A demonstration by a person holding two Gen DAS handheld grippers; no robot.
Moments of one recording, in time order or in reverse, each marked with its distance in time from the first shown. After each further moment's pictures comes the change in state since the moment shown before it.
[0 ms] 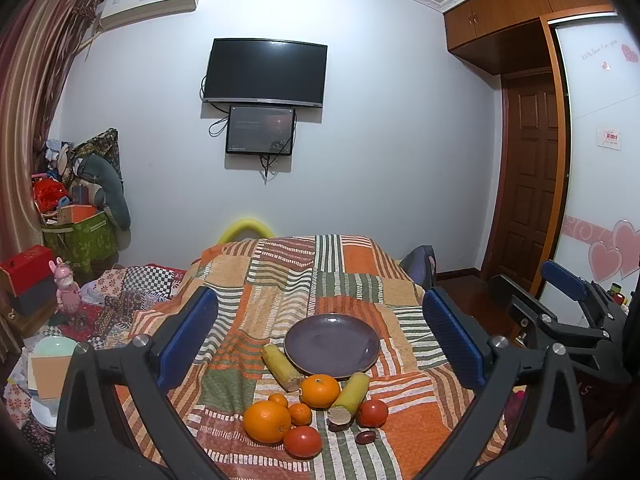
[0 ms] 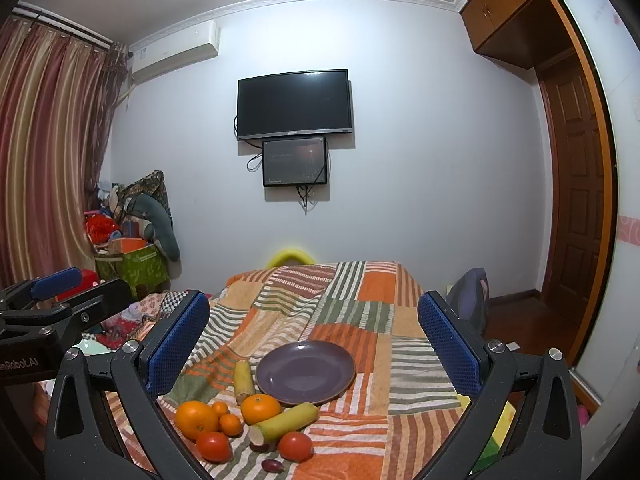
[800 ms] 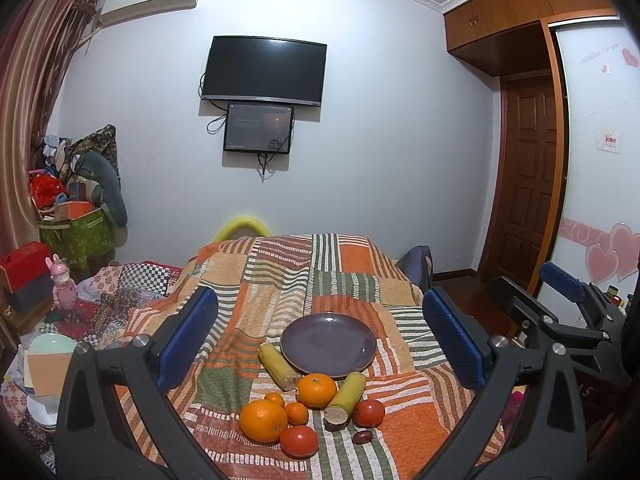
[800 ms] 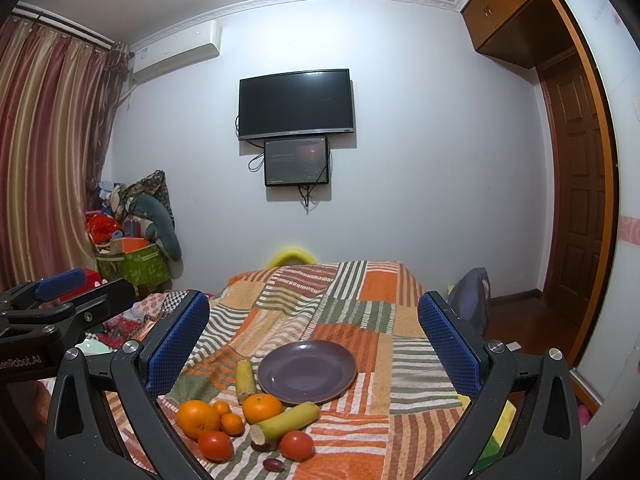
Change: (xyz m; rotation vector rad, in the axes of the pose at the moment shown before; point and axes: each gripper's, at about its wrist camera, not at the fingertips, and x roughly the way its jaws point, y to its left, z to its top) left arm 0.001 0.003 0.000 -0.009 0.004 -0.014; right arm 0.000 0.000 0.000 0.001 0.003 0.011
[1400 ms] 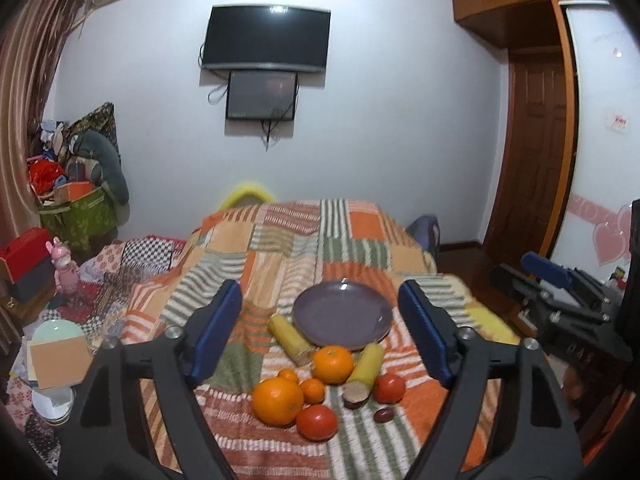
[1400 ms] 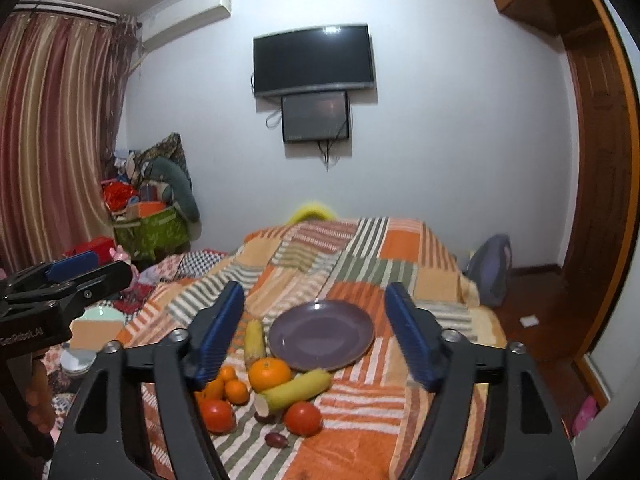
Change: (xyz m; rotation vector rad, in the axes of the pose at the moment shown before) left arm 0.033 0.024 -0.017 0.009 0.140 0.018; right arm 0.034 -0.010 -0.022 0.004 0.175 0.088
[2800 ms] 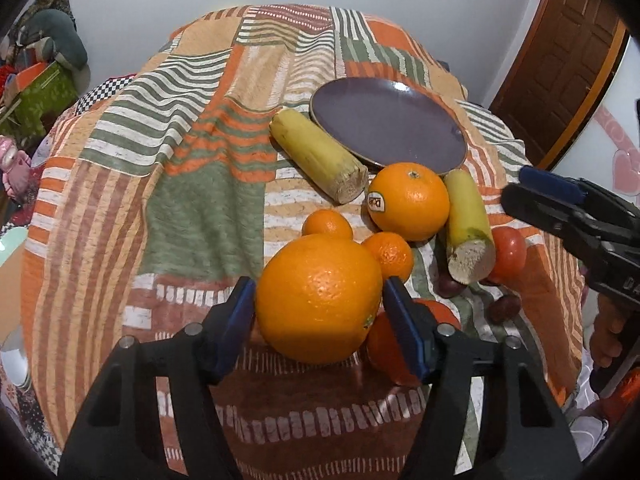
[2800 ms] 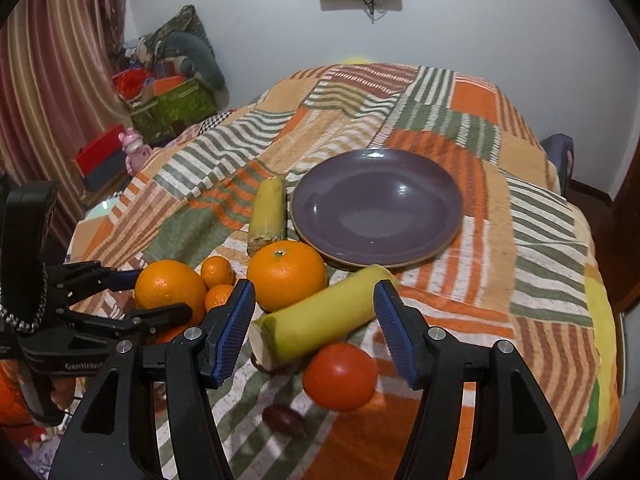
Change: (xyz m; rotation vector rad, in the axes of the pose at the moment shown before) left arm 0.173 0.061 -0.124 -0.040 0.602 -0.090; right arm 0.139 0.011 -0.068 -0.041 0.502 0.167
